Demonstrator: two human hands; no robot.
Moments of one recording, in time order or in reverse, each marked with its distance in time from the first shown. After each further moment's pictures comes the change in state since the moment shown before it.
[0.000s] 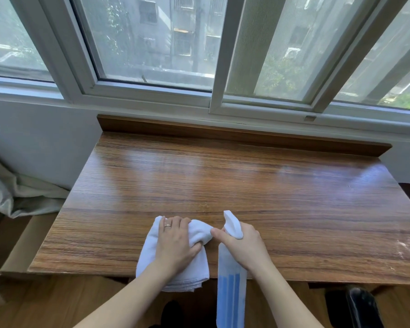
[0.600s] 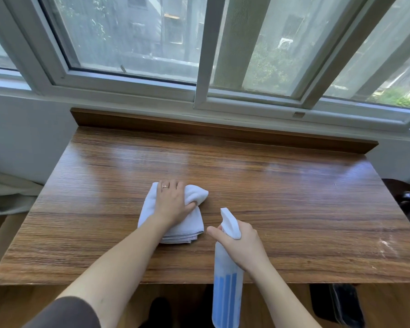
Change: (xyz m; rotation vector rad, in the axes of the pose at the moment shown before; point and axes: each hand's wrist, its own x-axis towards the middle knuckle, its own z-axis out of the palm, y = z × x) left_hand 0.121 0.014 0.017 0.056 -0.100 -0.006; right_hand 0.018 0.014 -0.032 0.014 0.015 0.025
